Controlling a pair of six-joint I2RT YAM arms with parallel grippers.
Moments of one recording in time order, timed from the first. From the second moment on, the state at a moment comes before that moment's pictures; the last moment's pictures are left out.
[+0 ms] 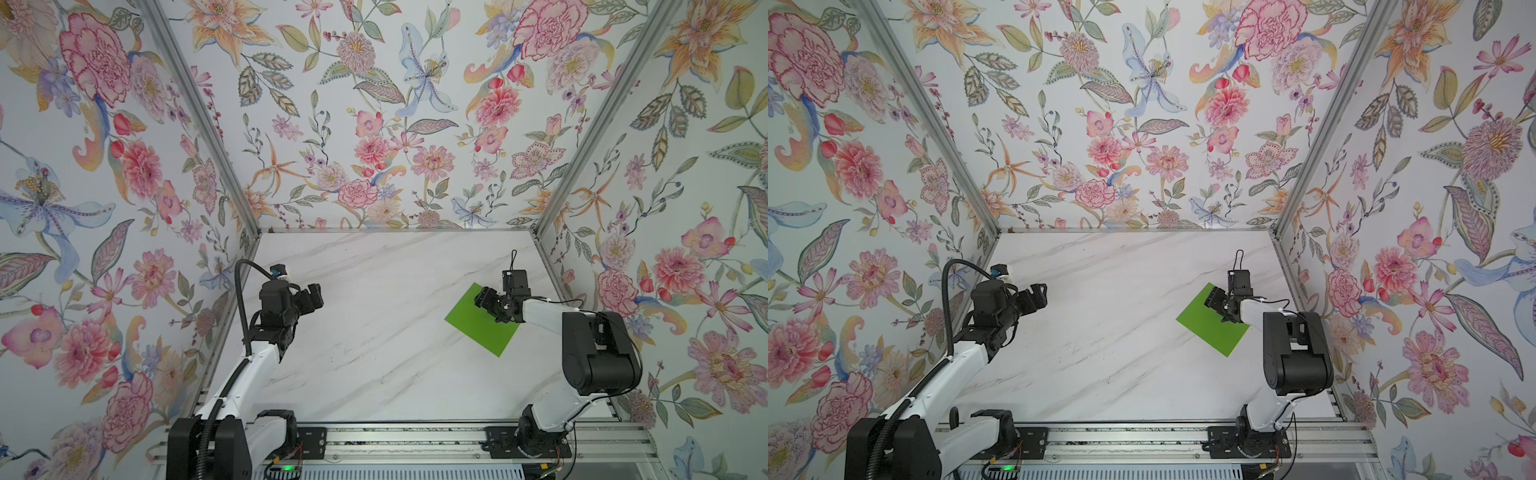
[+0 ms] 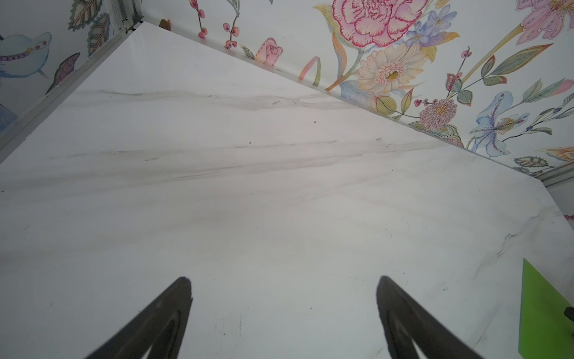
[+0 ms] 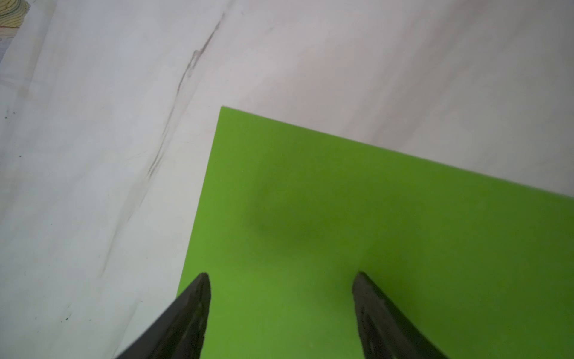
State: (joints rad) left arm -0.04 1.10 0.62 -0.04 0.06 -0.34; right arm 0.08 1.70 0.86 -0.12 -0.13 0.55
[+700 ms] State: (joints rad) left arm -0.25 1.18 0.64 -0.06 0.08 -0.43; right arm 0.57 1.93 1.13 -0.09 -0.18 0.66
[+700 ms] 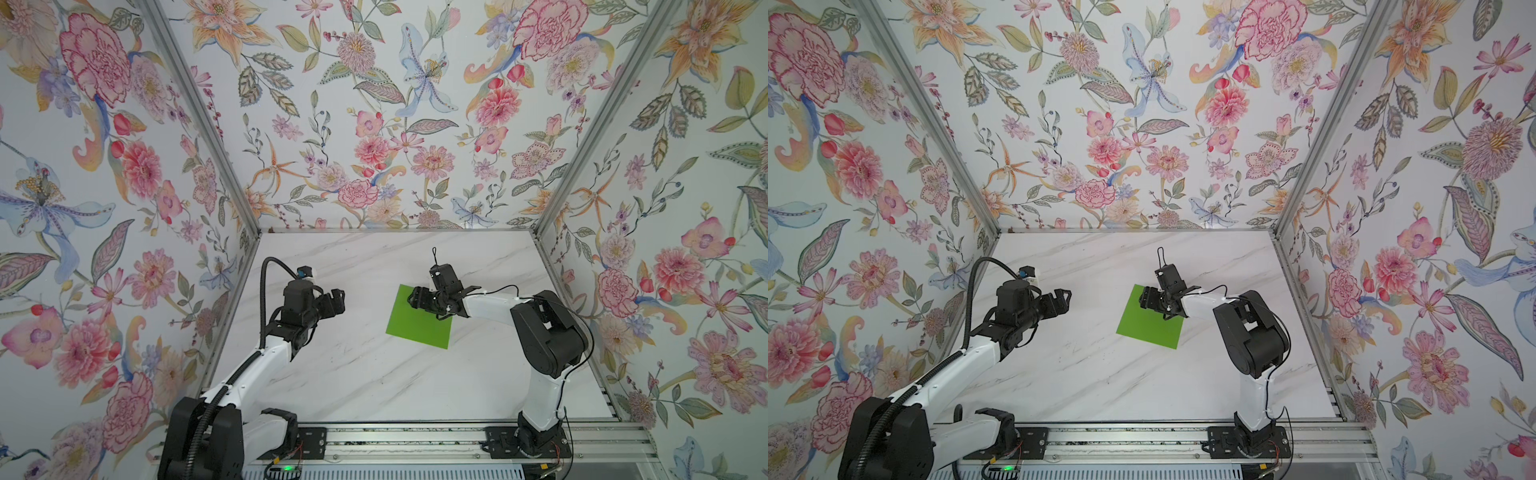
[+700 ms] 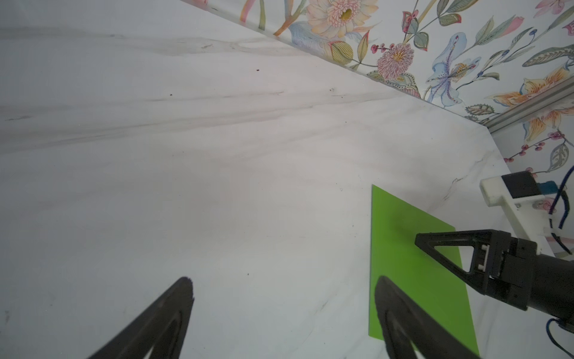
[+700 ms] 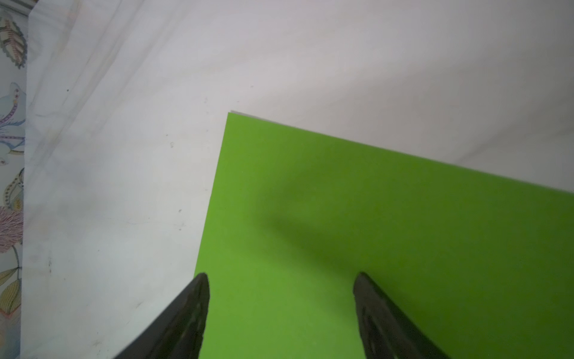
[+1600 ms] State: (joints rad) left arm -0.48 1.37 0.64 -0.06 0.07 -0.54; right arm 0.71 2.01 1.29 -0.22 -0.35 0.58
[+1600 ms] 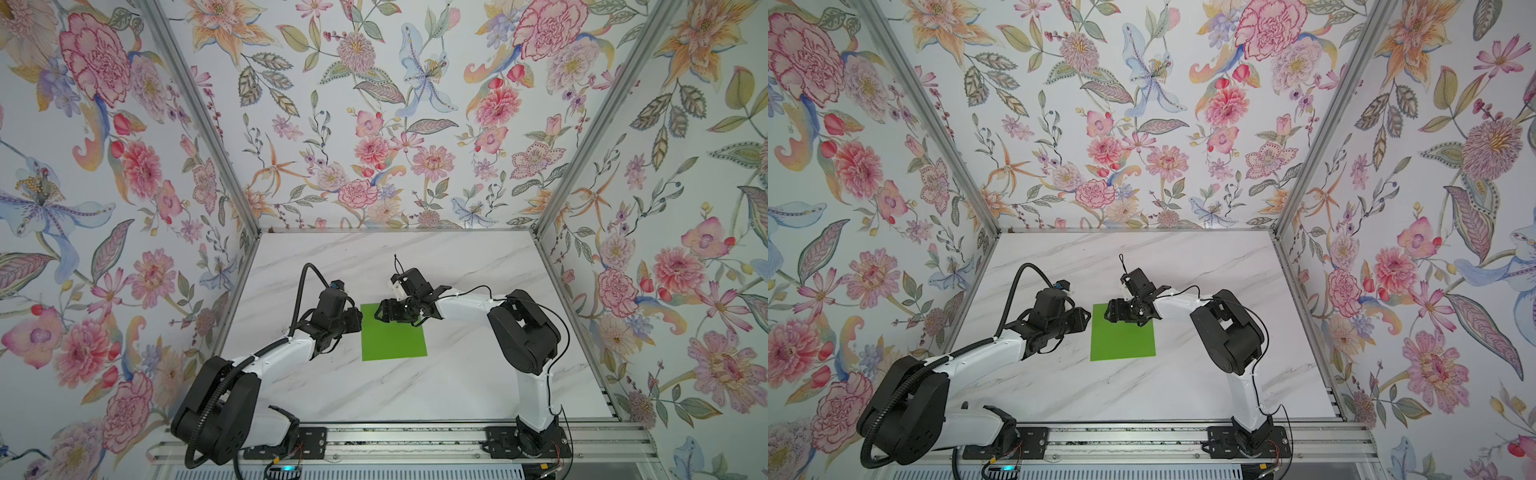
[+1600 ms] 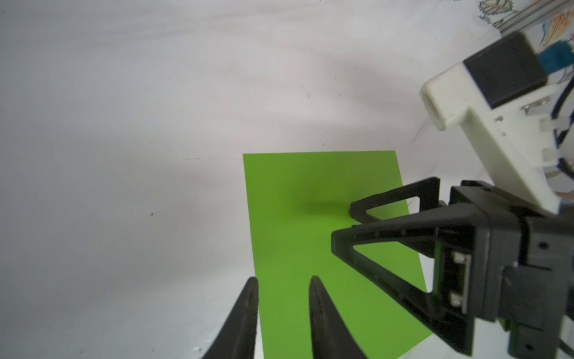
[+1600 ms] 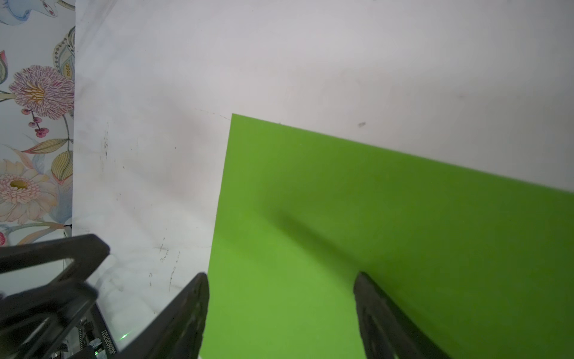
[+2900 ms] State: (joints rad) left arm -0.55 1.70 0.83 -0.16 0.03 -0.55; right arm 0.53 1.84 1.06 -0.24 -0.43 0.70
